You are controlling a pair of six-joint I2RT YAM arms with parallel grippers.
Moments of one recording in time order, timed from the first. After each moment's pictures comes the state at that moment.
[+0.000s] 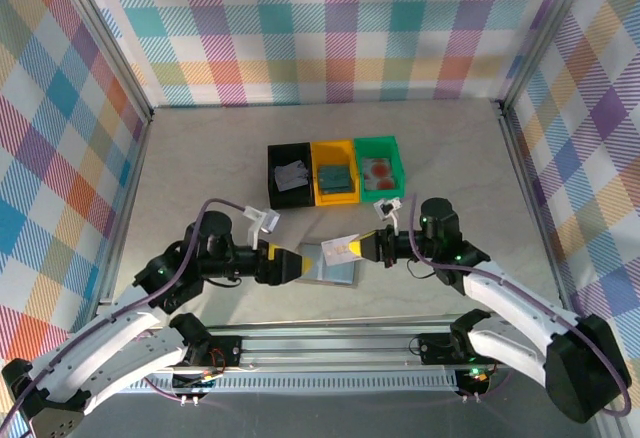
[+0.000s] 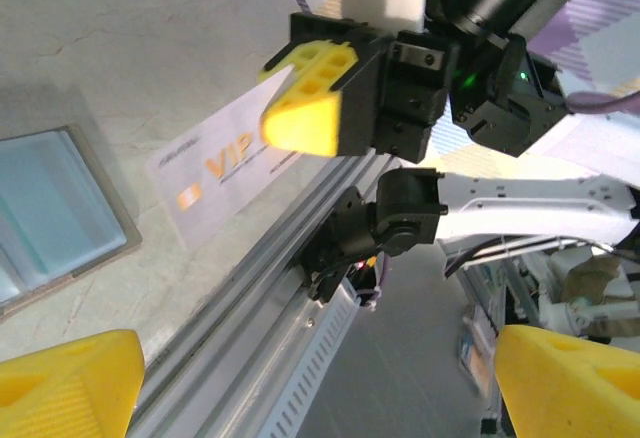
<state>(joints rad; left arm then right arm) -0.75 0.69 0.67 -0.41 0.56 -0.72 0.53 0.95 0.44 0.16 -0.91 0.57</state>
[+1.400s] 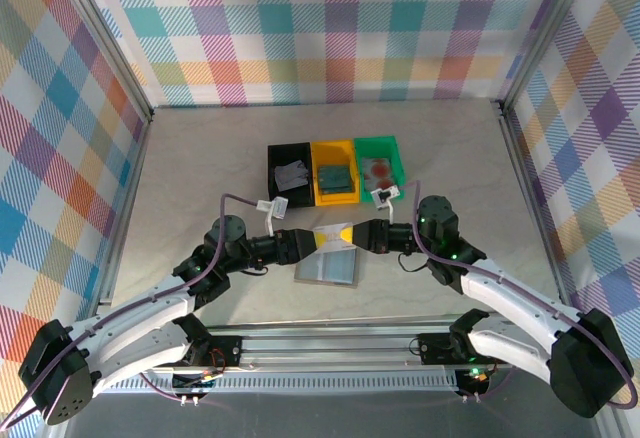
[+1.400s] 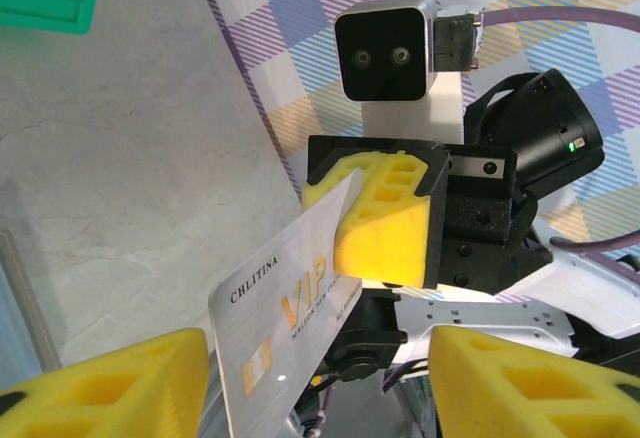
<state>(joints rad) -0.77 0.89 0.46 0.29 0.49 -1.01 0.61 0.98 0.49 0.32 -0.81 0.96</state>
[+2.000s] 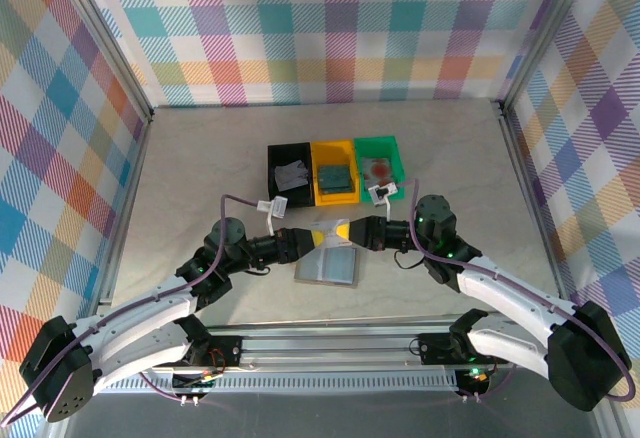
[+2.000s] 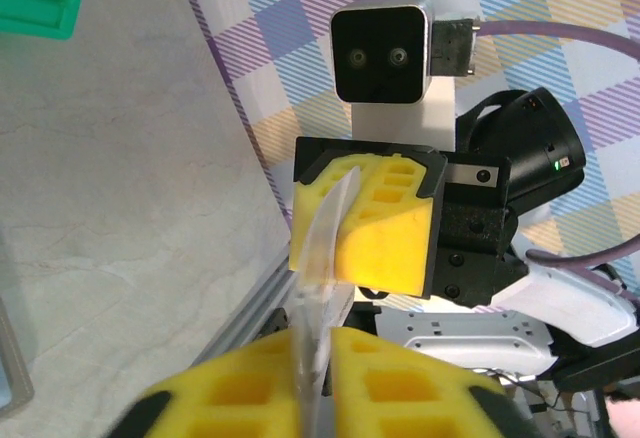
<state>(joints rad) -0.78 0.90 0.44 0.37 0.48 -1.06 0.63 1.02 0.49 0.40 -0.80 0.99</state>
